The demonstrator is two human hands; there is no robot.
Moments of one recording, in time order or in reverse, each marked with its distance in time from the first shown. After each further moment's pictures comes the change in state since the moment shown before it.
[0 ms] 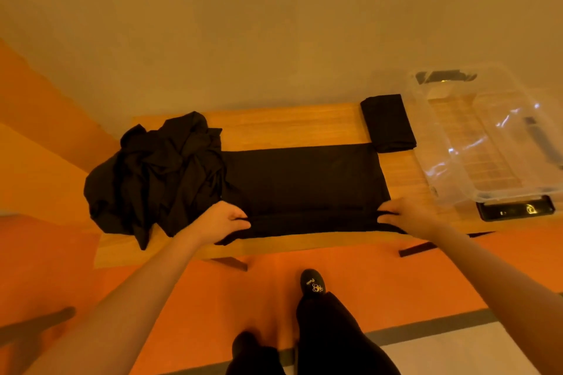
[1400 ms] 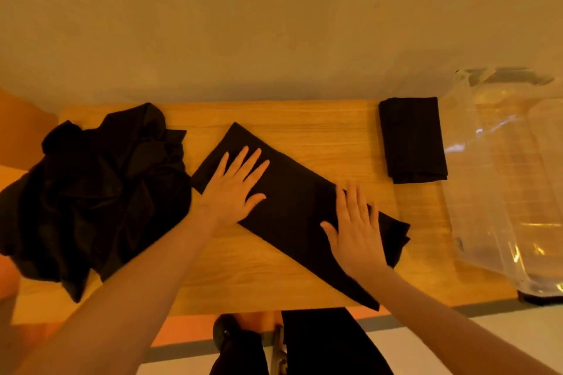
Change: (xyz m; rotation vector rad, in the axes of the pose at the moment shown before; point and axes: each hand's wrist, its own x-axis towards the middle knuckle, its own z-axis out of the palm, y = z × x) left_hand 0.192 -0.004 0.000 0.848 0.271 0.247; right_hand 0.113 -0.048 0.042 -0.337 0.410 0.004
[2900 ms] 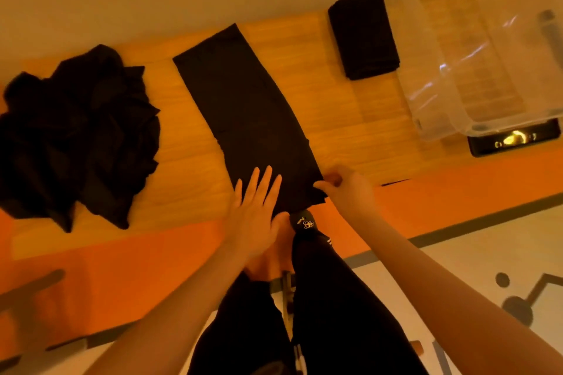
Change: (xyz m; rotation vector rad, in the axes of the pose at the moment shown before) left_hand -0.139 0.178 0.027 -0.117 -0.109 -0.067; right_hand -0.115 0.011 0.005 0.635 -0.088 0.374
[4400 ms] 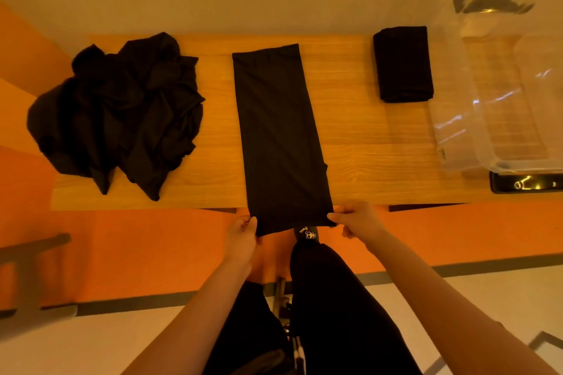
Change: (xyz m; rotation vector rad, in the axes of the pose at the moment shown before) left_hand -0.050 -0.005 0.008 -1.598 0.097 -1.121; right_hand -0.015 0.000 0.006 0.248 -0.372 0.255
